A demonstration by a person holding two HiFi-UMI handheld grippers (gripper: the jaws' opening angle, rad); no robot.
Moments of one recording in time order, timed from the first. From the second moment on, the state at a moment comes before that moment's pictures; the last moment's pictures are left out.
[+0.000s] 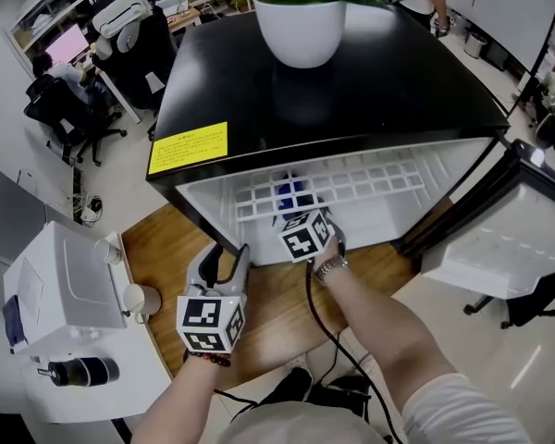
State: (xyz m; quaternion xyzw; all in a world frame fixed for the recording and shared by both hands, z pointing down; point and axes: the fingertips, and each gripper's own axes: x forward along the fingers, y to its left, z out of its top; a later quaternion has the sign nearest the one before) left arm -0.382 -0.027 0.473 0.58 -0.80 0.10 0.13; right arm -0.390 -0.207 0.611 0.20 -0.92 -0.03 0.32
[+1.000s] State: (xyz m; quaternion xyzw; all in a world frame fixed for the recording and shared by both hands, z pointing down) left arm -0.383 -0.027 0.473 0.57 -0.81 0.10 0.14; right arm -0.294 -0.298 0.614 0.30 -0.89 -0.02 0.34
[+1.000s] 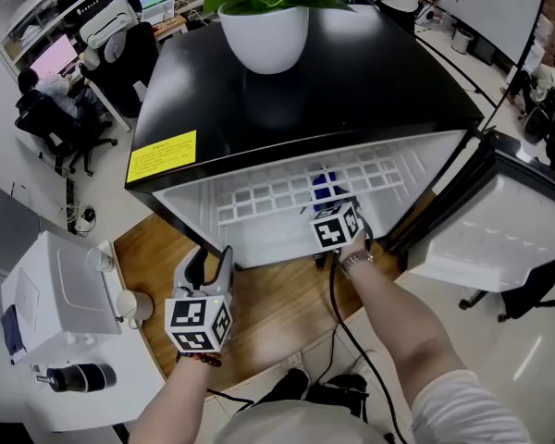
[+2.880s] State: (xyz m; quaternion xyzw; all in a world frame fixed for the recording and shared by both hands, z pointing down) left arm -0.383 -0.028 0.473 0.57 -0.80 0.08 0.14; right arm -0.375 -0.078 0.592 0.14 -0.94 0.09 0.29
